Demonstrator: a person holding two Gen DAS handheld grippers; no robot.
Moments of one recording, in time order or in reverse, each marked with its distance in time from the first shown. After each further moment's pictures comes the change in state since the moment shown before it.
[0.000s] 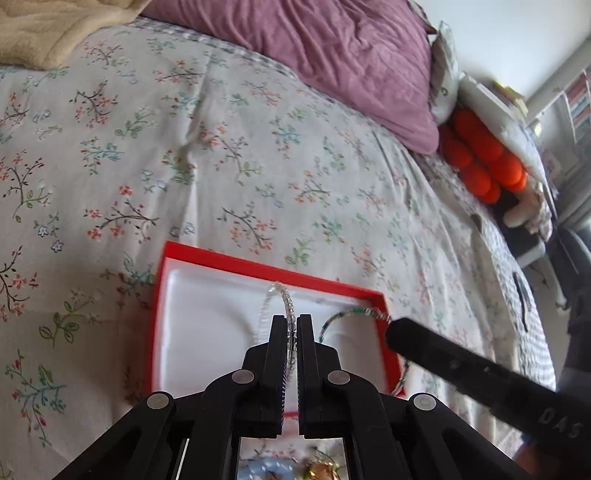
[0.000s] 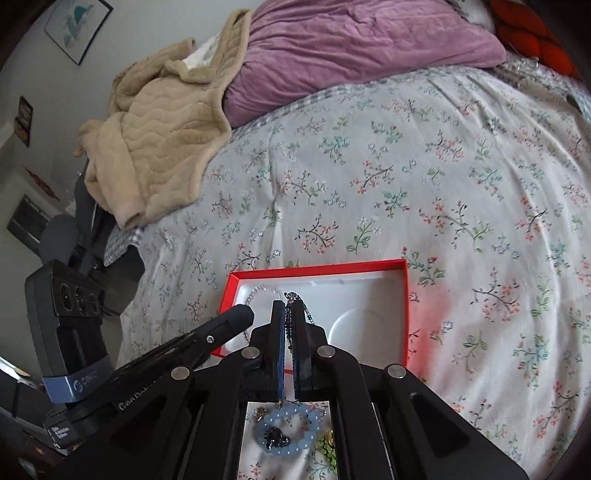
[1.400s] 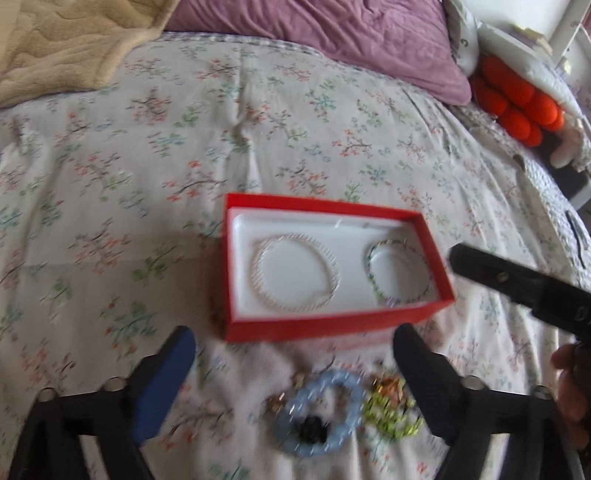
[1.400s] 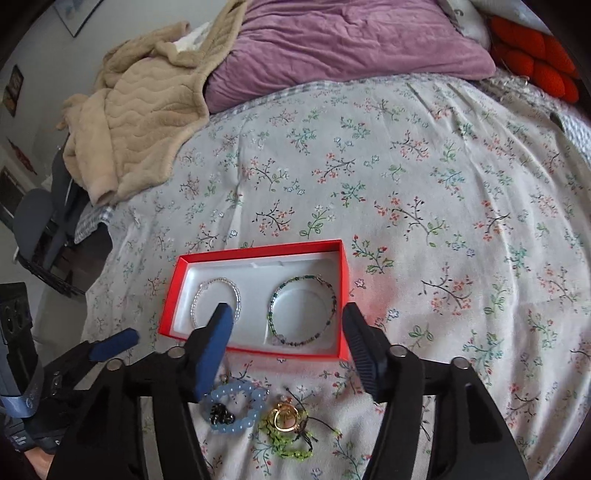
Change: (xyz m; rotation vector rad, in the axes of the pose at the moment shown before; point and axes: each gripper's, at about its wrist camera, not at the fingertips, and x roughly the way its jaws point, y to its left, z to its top) left arm -0.045 -0.009 -0.046 0.144 0.056 0.248; right arm -0.022 -0.016 -0.016 -0.089 0.015 -0.147
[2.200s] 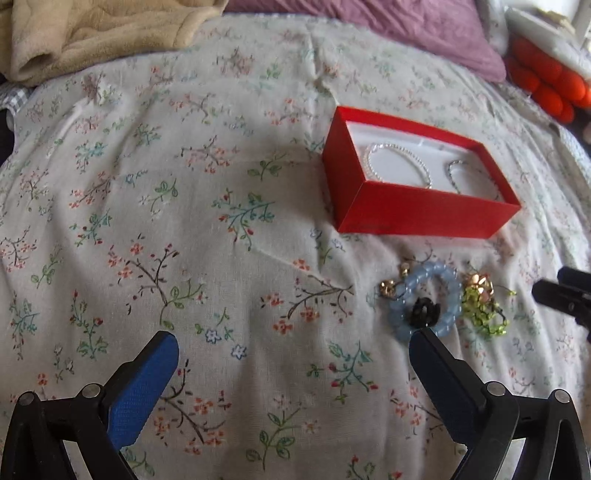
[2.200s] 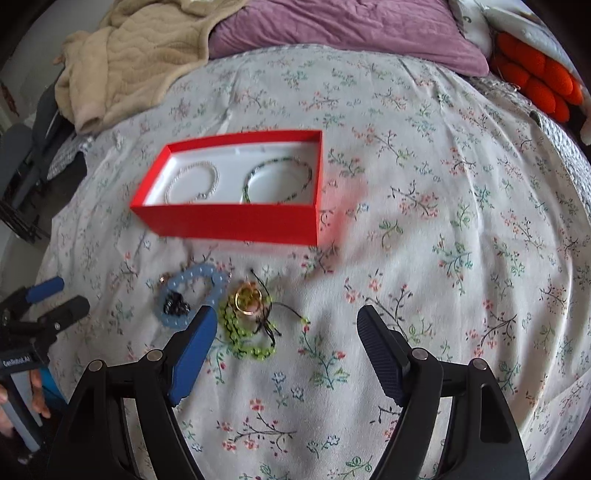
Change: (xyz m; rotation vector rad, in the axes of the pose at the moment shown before) left arm -0.021 0.052 -0.074 0.016 -0.007 0.133; right arm -0.007 0.006 -0.089 -0.130 0.120 -0.162
